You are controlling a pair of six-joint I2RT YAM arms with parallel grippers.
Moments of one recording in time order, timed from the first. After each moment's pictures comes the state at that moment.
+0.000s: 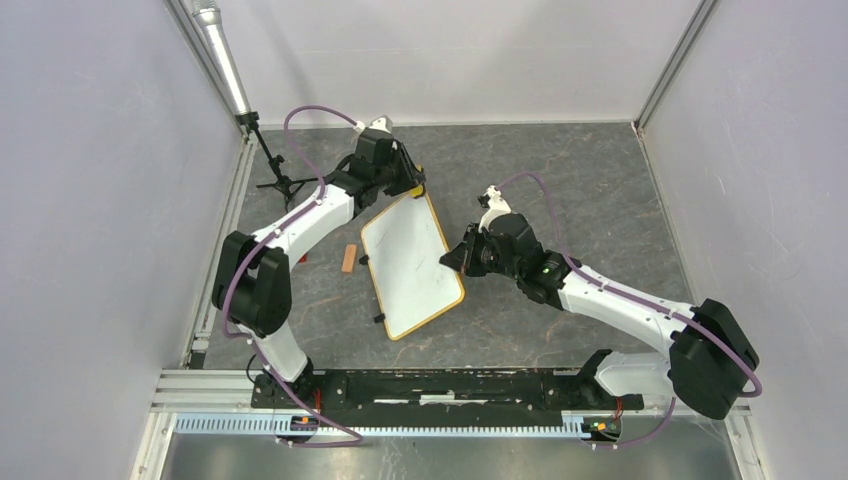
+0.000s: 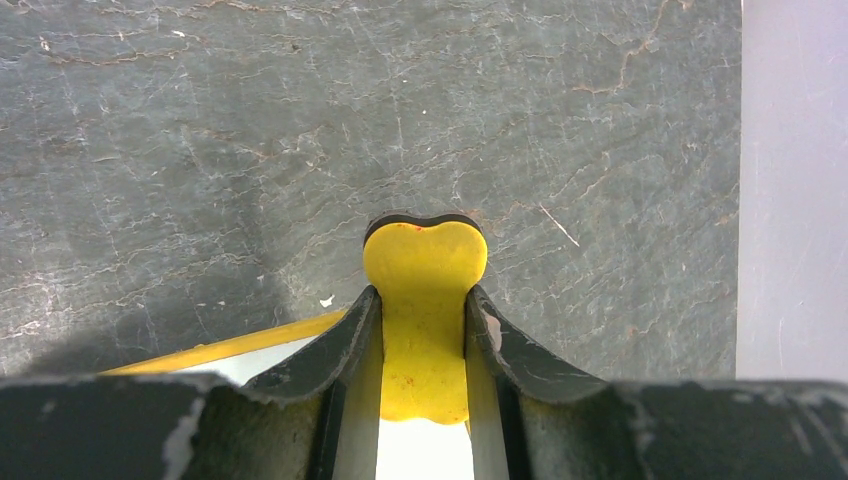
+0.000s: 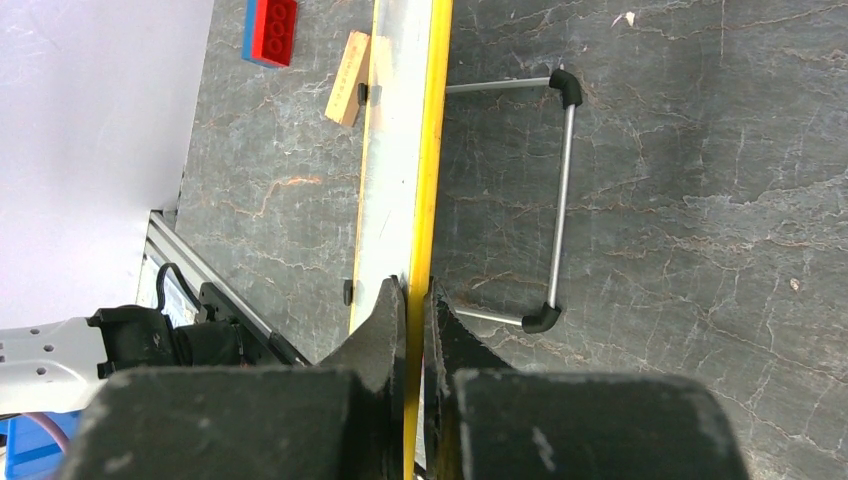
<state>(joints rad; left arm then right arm) -0.47 1.73 1.34 -0.20 0.03 -0.68 0.79 1.26 0.75 0.01 -0.07 0.75</state>
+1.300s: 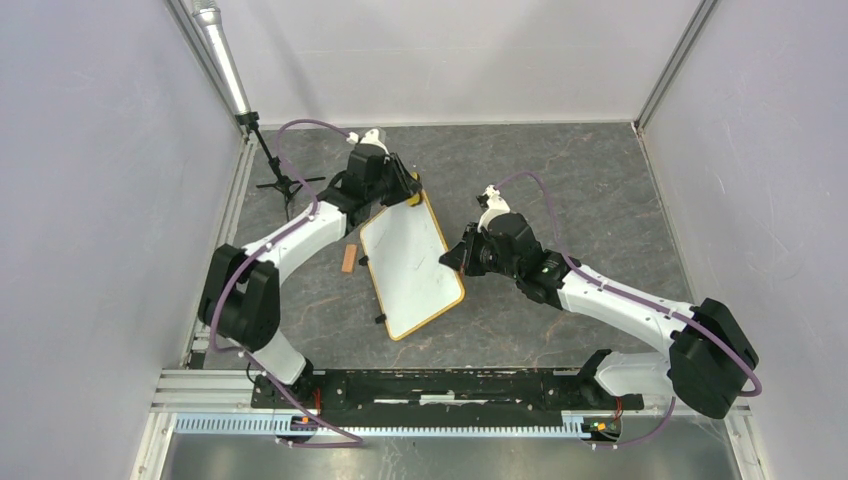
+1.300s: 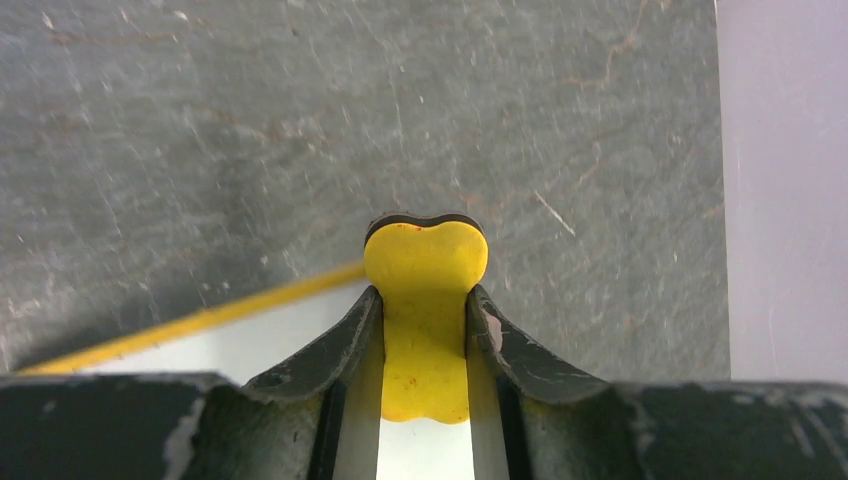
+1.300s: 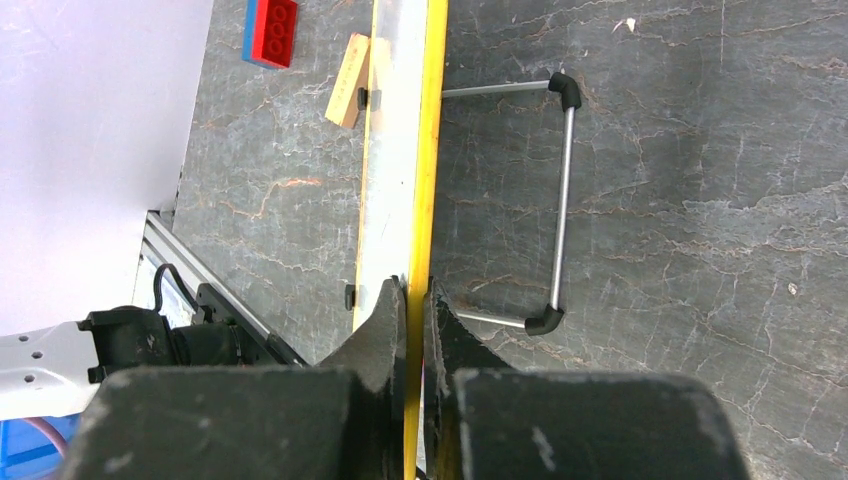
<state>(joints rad) -0.48 1.61 1.15 -0.08 0.01 -0.68 0.80 1.26 0.76 0.01 -0.07 0.74</state>
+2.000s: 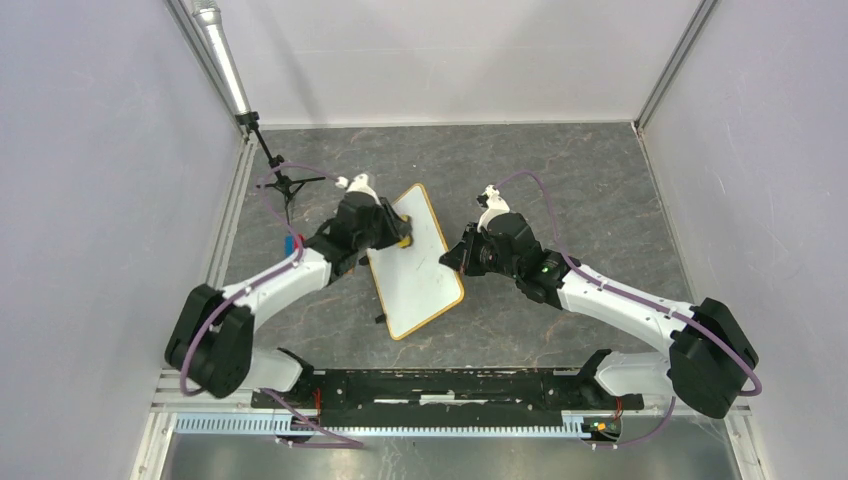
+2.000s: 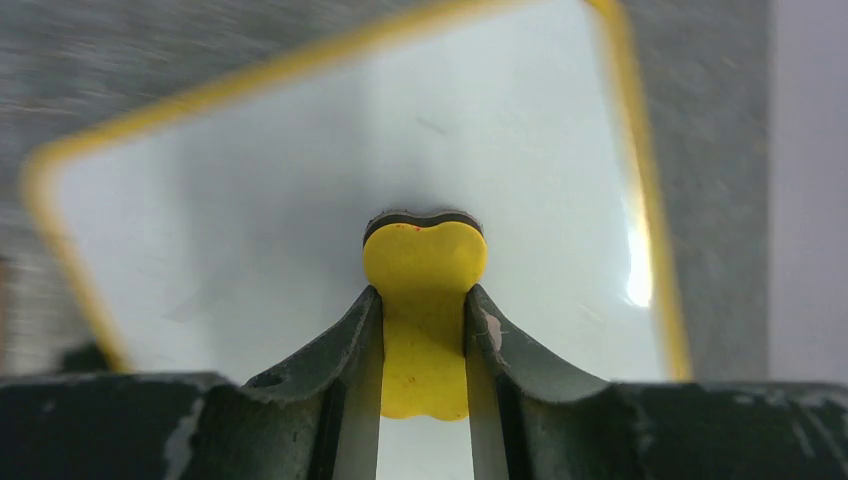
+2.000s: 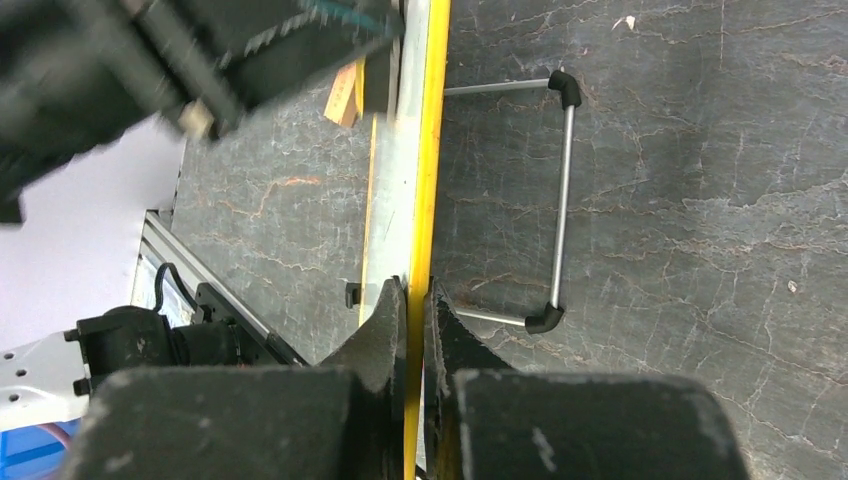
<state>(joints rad) -0.46 1.41 0.78 0.03 0.00 -0.72 0.80 1.26 0.76 0.00 -0.07 0.74</state>
